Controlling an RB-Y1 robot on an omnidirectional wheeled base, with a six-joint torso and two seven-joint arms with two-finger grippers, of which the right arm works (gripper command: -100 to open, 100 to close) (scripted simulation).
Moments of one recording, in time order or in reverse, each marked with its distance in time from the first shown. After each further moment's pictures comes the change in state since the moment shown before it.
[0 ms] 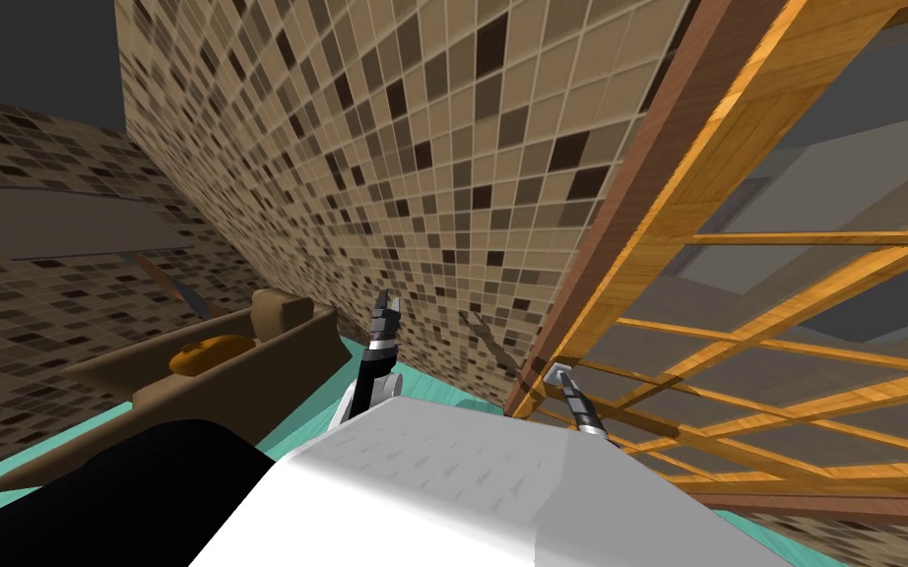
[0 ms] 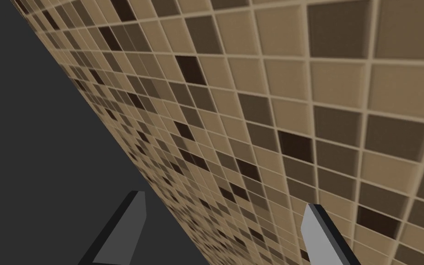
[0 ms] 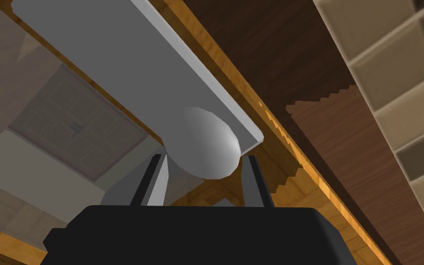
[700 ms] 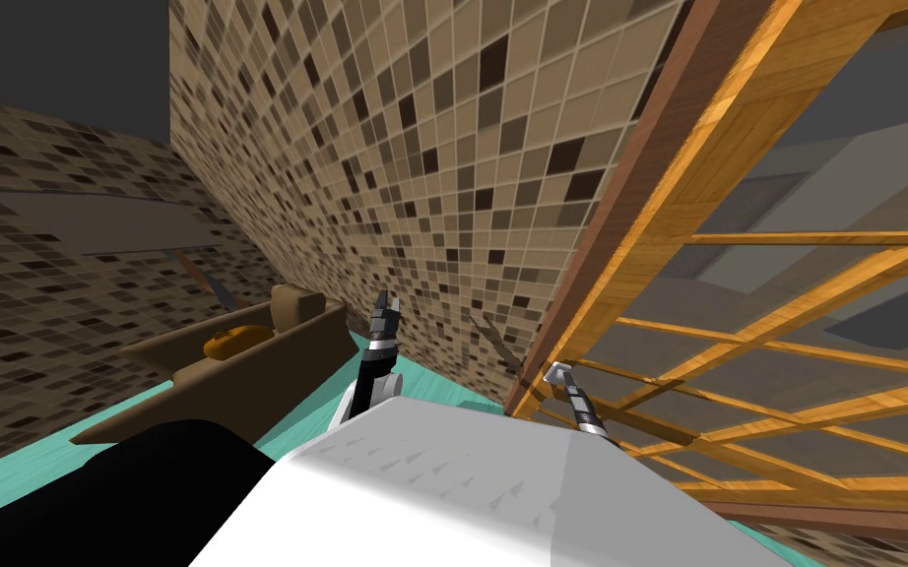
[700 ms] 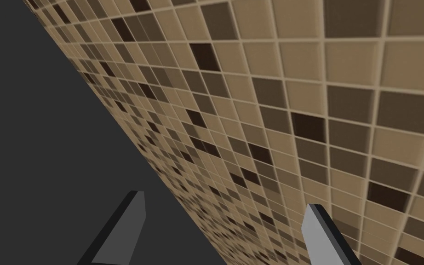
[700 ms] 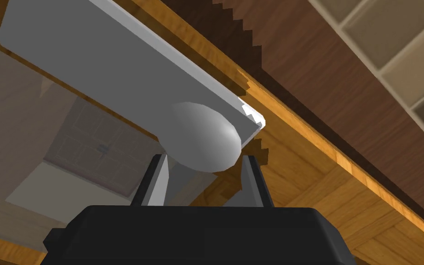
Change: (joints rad) arm -0.009 -0.004 0.014 0.006 -0.053 0.008 -0.165
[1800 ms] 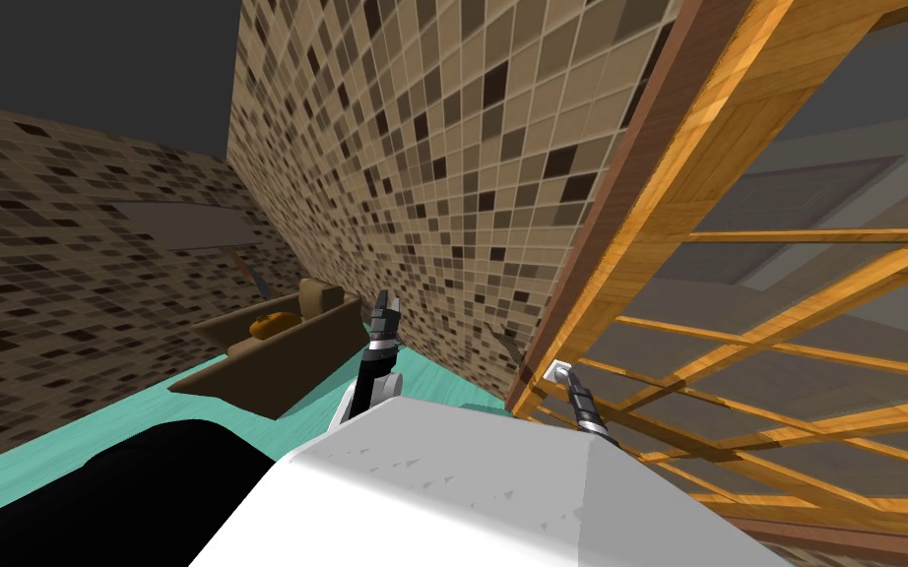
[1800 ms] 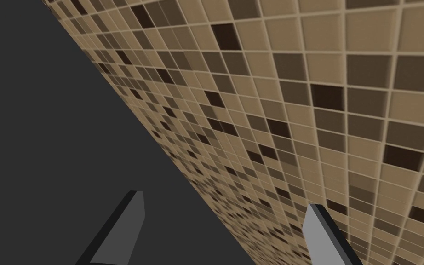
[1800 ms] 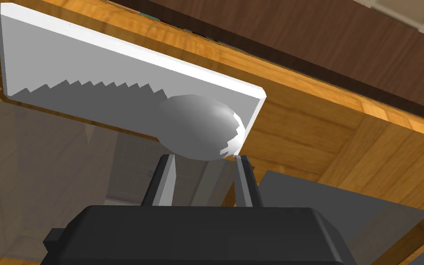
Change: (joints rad) arm -0.013 -0.005 0.027 0.009 -0.097 0.017 -0.269
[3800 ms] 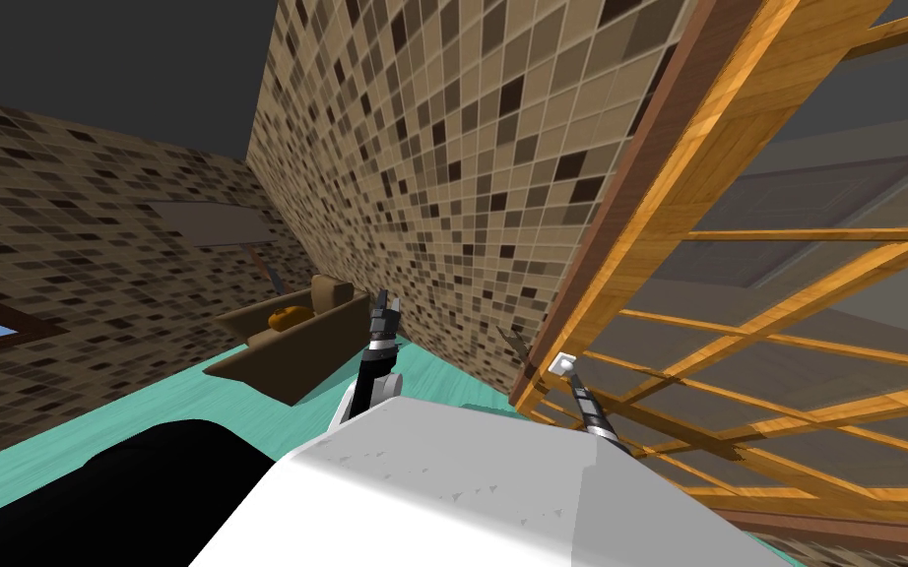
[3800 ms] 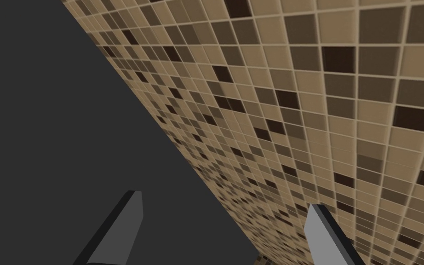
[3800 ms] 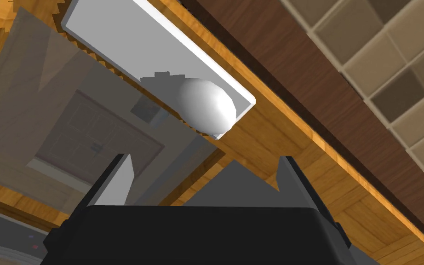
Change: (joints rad) arm -0.004 -0.012 -0.067 0.033 0.058 -0.009 0.330
